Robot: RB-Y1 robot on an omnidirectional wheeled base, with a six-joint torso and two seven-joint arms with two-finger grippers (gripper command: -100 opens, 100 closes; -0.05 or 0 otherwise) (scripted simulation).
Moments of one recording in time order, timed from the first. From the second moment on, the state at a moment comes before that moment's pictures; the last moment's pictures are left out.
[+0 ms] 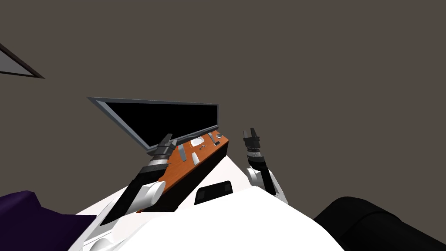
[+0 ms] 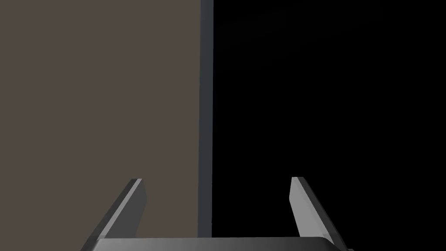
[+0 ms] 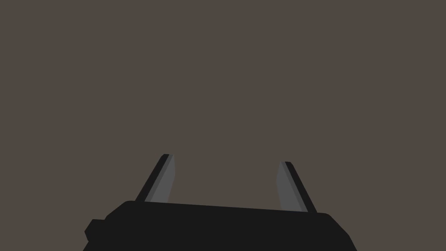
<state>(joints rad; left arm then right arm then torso) 0.38 0.24 0.08 -2.12 0.13 -0.22 -0.07 0.50 -0.04 0.02 -2.36 0.10 -0.44 -0.16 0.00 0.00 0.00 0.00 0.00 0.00</state>
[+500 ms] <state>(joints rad) 0.32 0.30 0.10 -2.00 0.19 -0.12 -0.14 0.50 -0.04 0.02 -2.36 0.10 -0.44 -0.16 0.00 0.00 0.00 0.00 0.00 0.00</state>
